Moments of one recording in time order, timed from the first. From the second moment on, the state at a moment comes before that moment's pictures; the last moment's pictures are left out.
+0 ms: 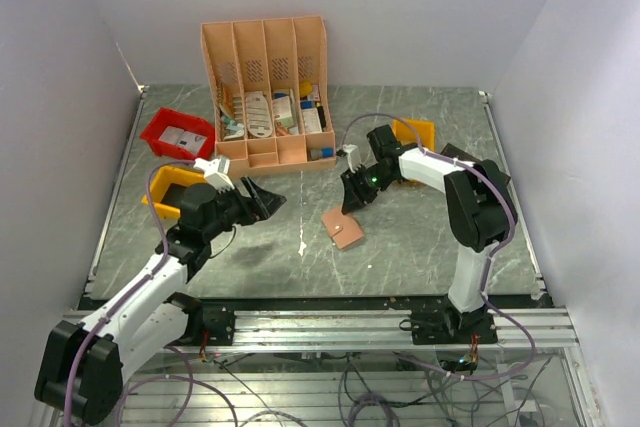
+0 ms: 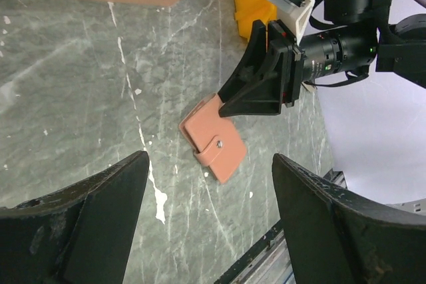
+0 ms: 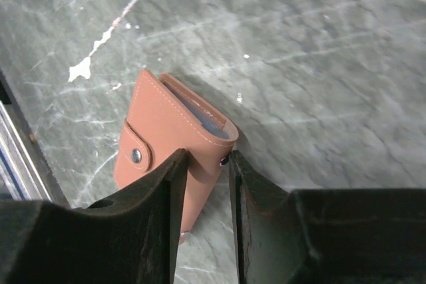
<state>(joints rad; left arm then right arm) -0.37 0.86 0.38 0.21 0.29 -0.77 0.40 1.94 1.24 -0.52 -0.71 -0.32</state>
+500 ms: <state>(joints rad) -0.41 0.92 0.33 0.33 0.29 -0.82 0.46 1.93 1.24 -0.54 -0.77 -0.44</state>
